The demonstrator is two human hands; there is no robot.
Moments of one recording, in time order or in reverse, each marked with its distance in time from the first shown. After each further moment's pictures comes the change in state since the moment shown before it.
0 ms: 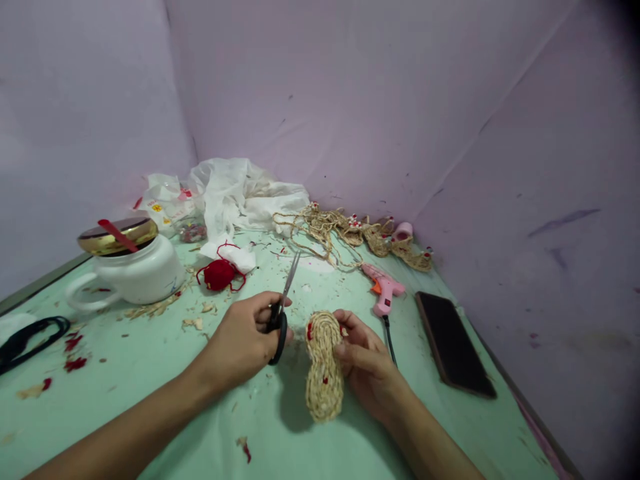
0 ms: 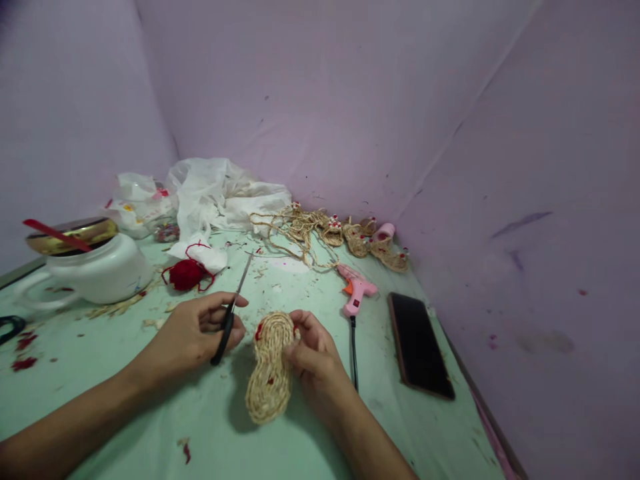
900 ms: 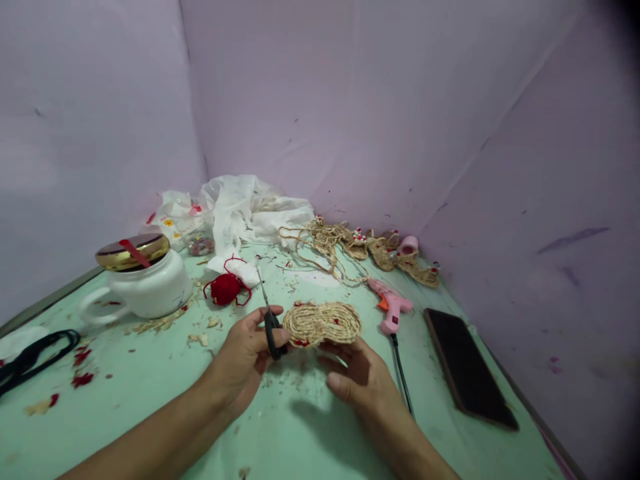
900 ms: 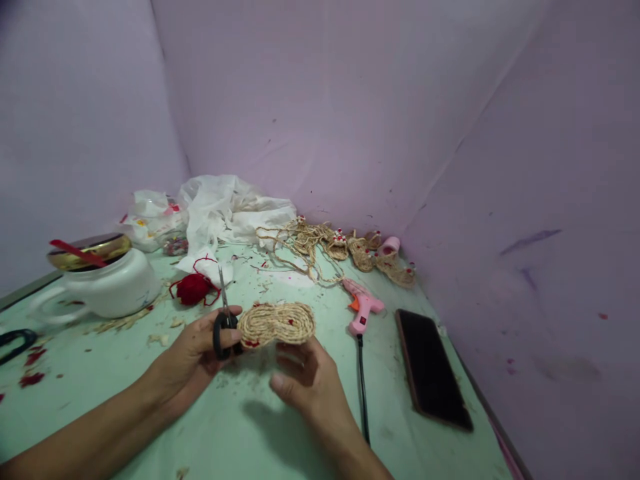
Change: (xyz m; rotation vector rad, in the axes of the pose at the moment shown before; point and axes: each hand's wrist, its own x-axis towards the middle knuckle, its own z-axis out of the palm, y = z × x) left_hand 0.007 -0.015 0.007 -0.750 0.210 -0.207; right_hand 0.006 0.014 -0.010 -0.285 -0.019 -0.216
